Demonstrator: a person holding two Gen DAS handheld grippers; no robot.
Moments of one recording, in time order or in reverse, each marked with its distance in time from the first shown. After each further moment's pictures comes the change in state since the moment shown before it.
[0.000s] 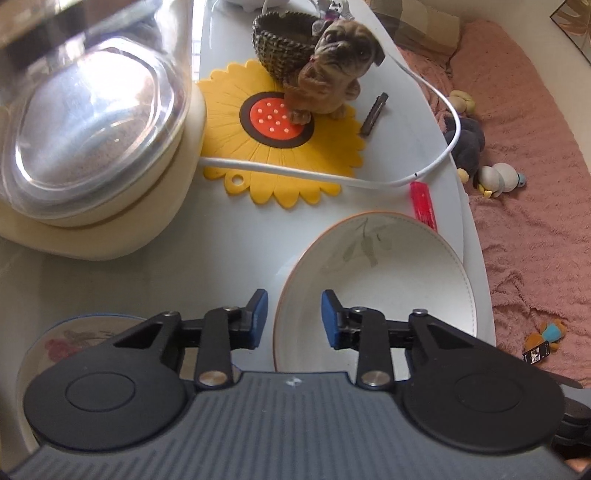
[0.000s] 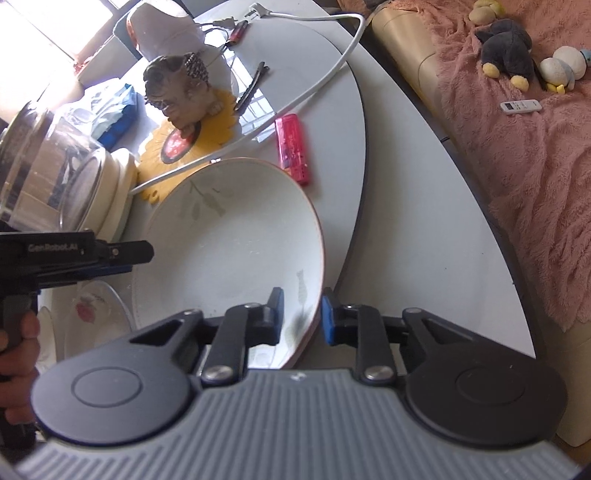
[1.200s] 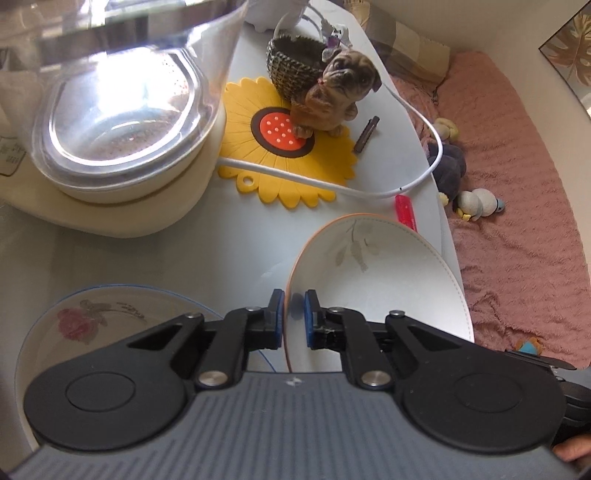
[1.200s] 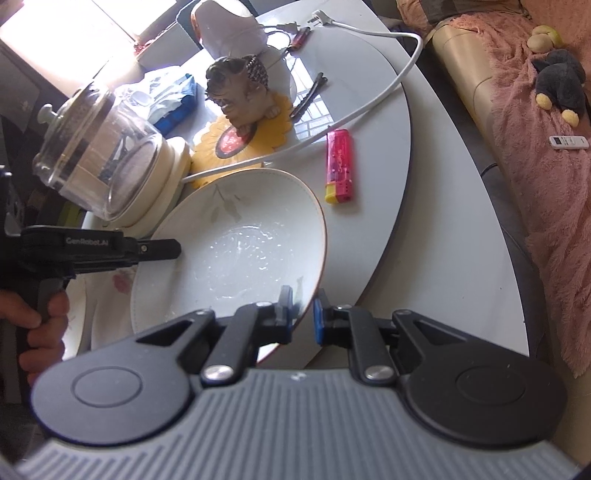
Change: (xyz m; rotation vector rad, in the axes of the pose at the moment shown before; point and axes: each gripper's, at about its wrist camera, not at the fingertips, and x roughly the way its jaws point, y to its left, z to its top) left arm -0.039 0.019 -0.022 -0.049 -0.094 -0.079; right arm -0.026 0.004 0.007 -0.155 -0.013 0.158
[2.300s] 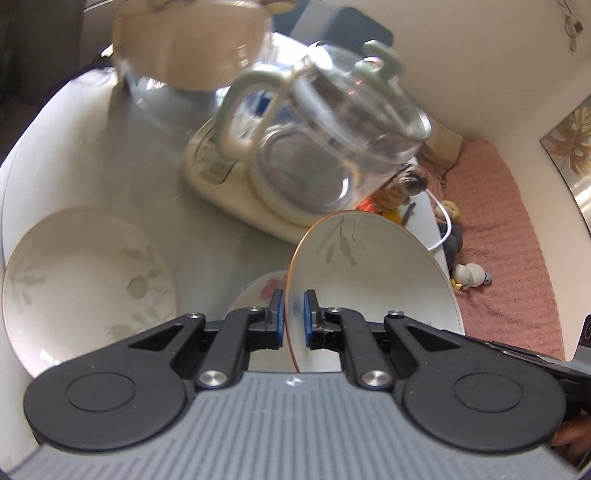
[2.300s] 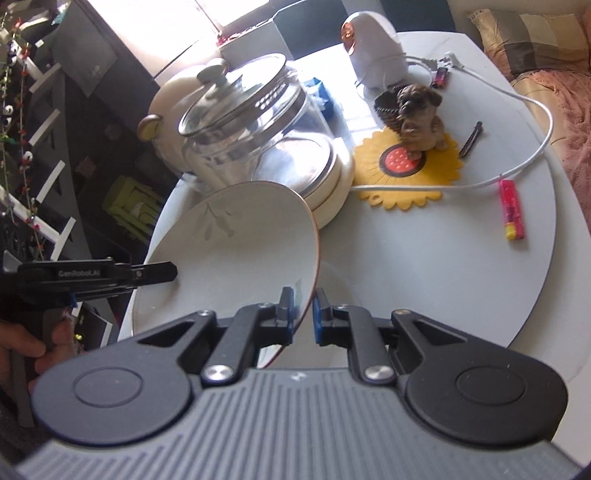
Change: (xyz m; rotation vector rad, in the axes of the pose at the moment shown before) left arm -0.168 0.145 -0.068 -0.175 -0.200 -0.027; right arm -0.007 0.174 -0.021 -0.168 -0.031 0.098
